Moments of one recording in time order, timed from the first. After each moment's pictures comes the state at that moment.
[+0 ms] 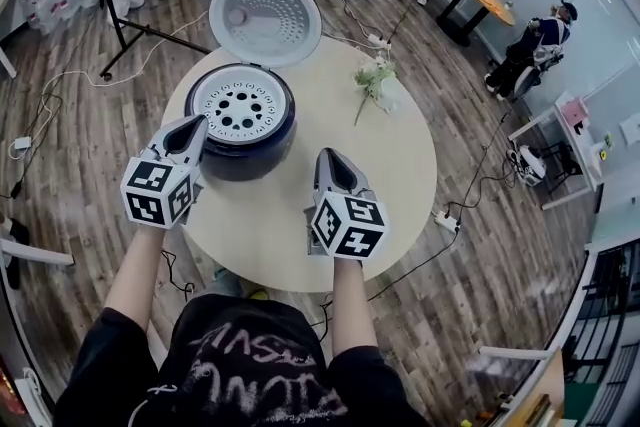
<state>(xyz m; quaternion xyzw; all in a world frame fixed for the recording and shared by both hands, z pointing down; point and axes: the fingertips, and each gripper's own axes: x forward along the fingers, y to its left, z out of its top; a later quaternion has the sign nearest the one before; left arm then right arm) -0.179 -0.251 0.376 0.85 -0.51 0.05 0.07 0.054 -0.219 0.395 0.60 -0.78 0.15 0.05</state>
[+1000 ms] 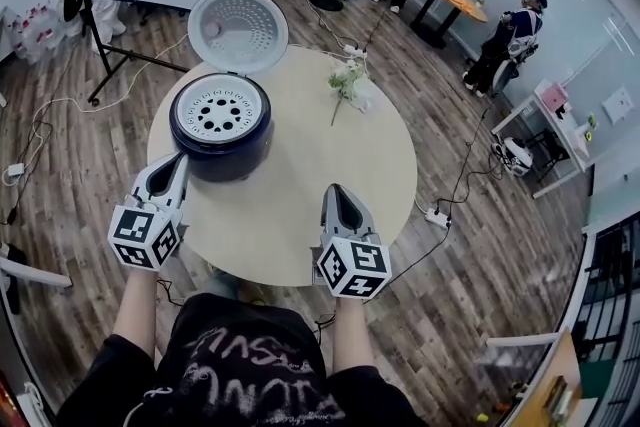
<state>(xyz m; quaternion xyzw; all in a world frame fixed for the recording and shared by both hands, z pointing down) -0.174 -0.164 0.368 0.86 -0.50 0.01 0.04 0.109 -0.116 0.387 0.64 -0.76 0.11 0.00</state>
